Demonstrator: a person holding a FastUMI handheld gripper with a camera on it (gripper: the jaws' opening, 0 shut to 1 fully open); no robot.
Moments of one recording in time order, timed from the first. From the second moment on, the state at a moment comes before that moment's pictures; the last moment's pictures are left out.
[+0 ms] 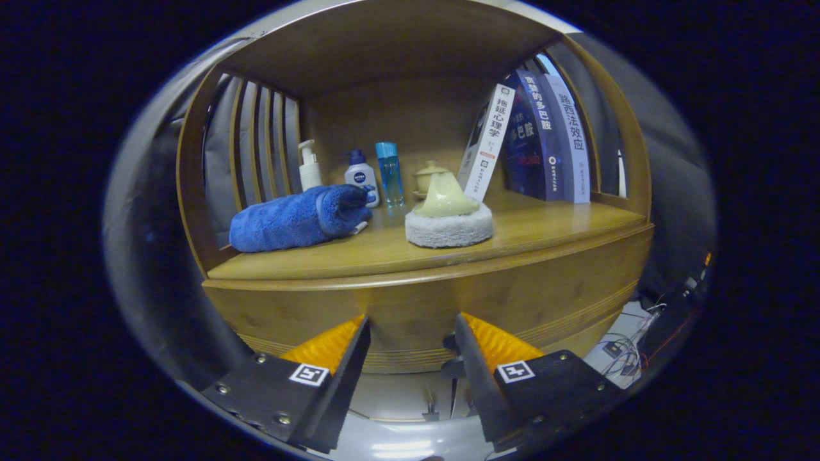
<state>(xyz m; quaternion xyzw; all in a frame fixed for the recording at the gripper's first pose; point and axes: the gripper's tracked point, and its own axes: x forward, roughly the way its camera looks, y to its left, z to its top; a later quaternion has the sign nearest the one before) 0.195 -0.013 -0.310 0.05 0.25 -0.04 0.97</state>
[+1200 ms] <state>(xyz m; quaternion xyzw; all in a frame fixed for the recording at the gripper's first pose) 0.163 -0.027 -0.154 -0.01 0.13 -0.07 0.99</state>
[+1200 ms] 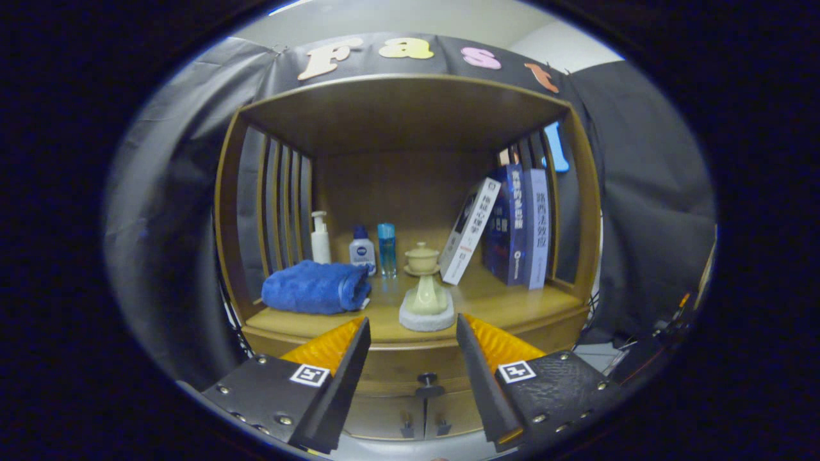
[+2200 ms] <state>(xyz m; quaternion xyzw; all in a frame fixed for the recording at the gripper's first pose) 0.049 -0.057 -0.022 -0.04 0.03 -0.12 0.99</state>
